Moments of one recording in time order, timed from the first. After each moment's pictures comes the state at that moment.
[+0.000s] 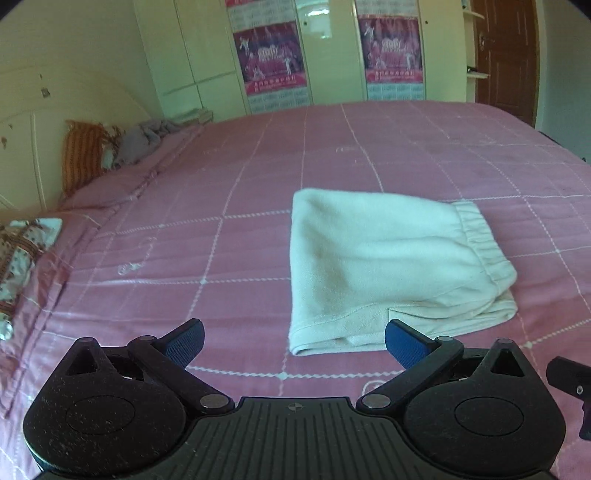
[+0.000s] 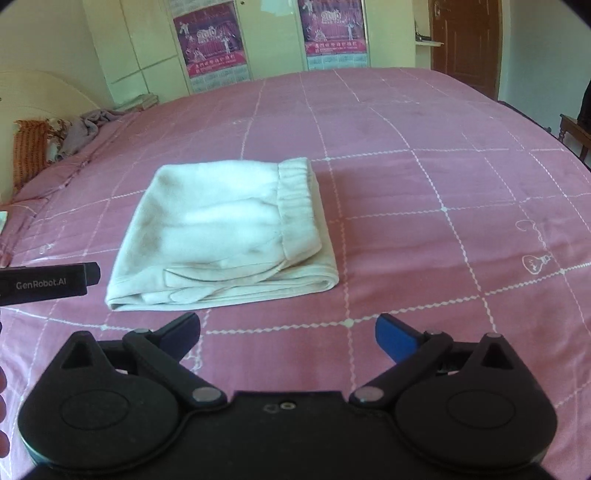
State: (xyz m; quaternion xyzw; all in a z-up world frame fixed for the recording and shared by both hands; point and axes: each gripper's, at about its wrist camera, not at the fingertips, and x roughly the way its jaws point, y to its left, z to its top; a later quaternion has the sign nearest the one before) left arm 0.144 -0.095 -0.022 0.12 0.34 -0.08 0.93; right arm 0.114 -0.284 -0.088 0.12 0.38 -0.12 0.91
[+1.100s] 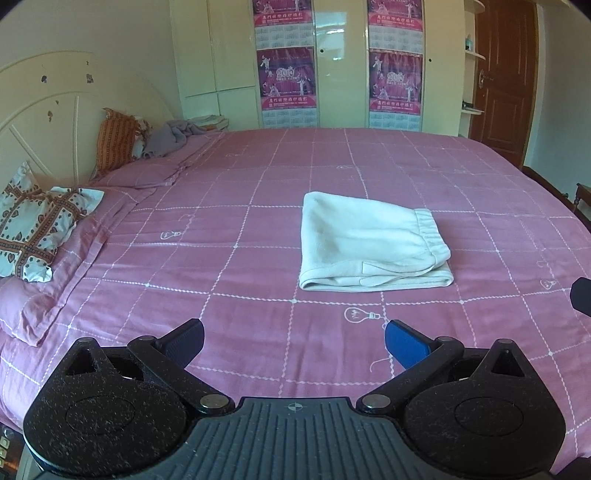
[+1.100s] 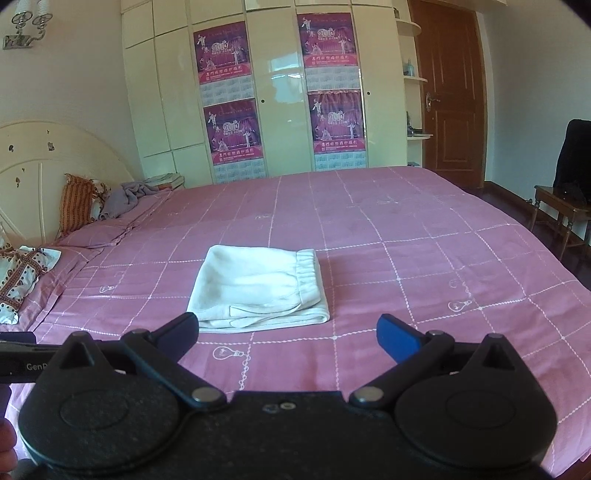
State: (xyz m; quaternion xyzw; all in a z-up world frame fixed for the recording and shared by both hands) left arm -0.010 -0.020 0.032 0.06 0.33 -0.09 0.94; right arm -0.061 -0.214 0.024 0.08 0.24 -0.13 0.96
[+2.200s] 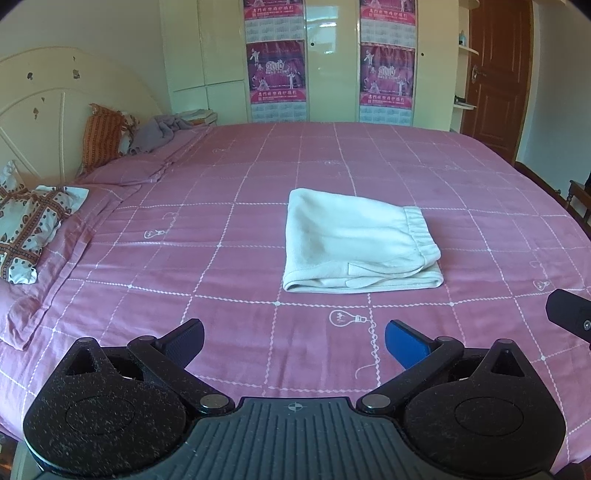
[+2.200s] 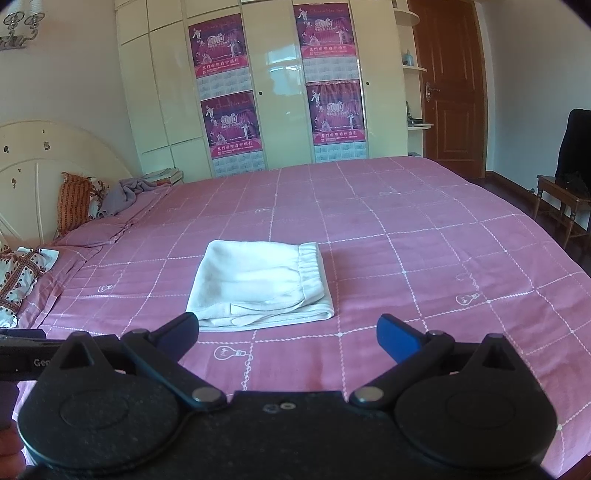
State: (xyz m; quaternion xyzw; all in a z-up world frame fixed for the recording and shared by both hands) left arm 0.006 -0.034 0.031 0.06 0.35 -0.10 0.93; right arm -0.047 -0.217 0.018 0.09 0.25 -0.13 0.95
